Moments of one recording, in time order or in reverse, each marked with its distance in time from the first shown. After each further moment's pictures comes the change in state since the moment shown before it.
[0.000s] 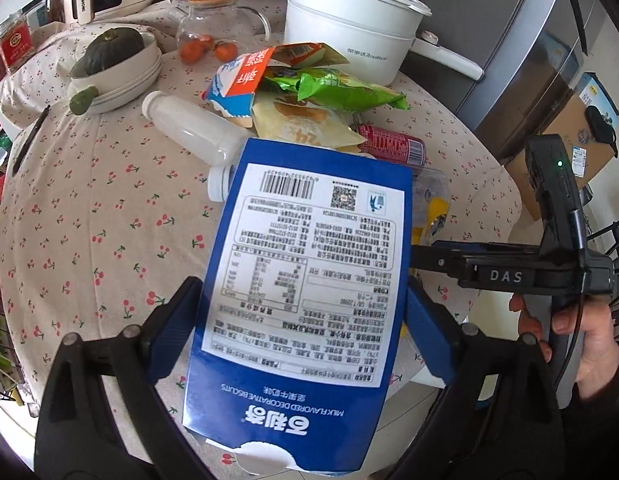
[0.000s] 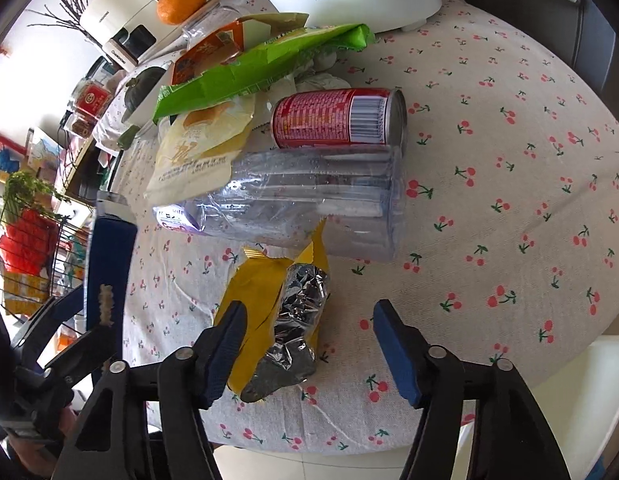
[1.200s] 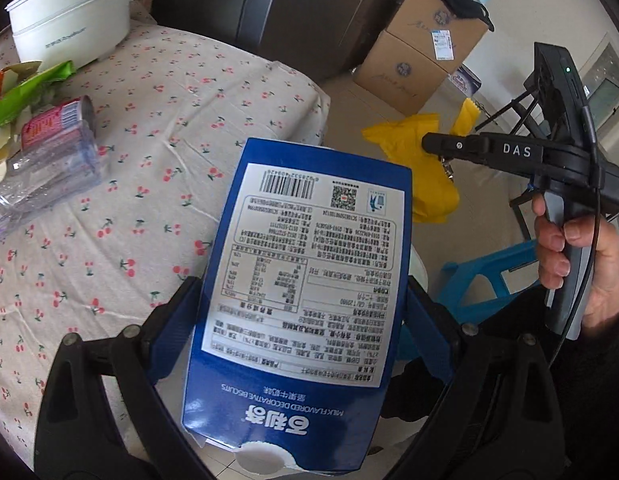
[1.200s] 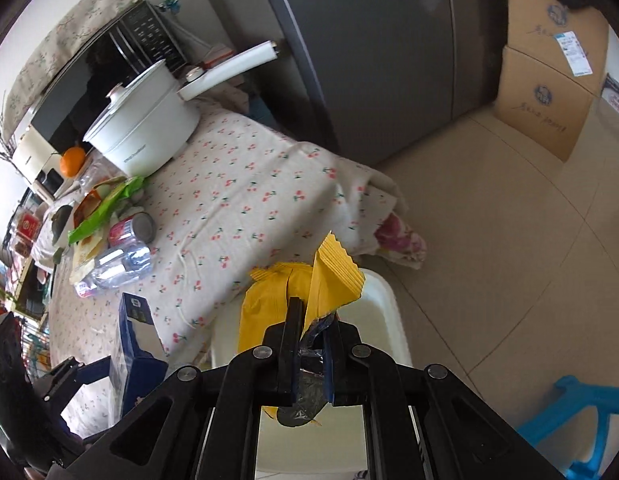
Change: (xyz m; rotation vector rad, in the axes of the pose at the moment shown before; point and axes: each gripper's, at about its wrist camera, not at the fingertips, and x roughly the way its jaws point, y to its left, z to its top) left arm 0.047 -0.241 -0.052 0.399 0.169 -0.377; right arm -0.210 -0.196 -0.135 0.320 -0.365 -0.328
